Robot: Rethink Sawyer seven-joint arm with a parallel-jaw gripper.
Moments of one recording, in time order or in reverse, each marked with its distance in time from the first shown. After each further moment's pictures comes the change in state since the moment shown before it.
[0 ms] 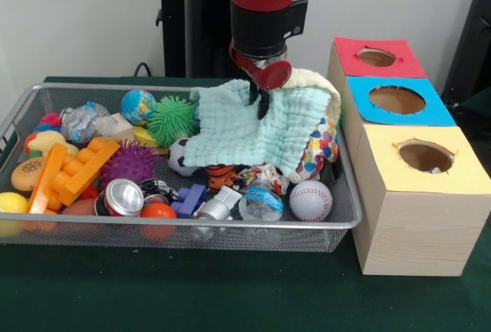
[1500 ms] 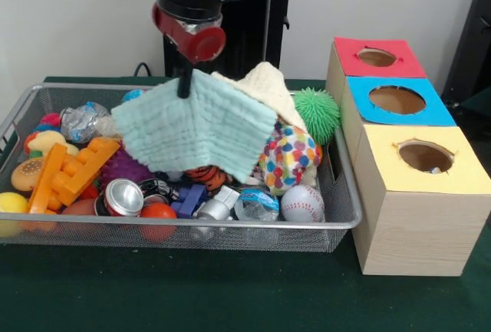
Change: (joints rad) arm -0.053 -0.106 -0.060 -0.269 -0.240 0.290 -0.002
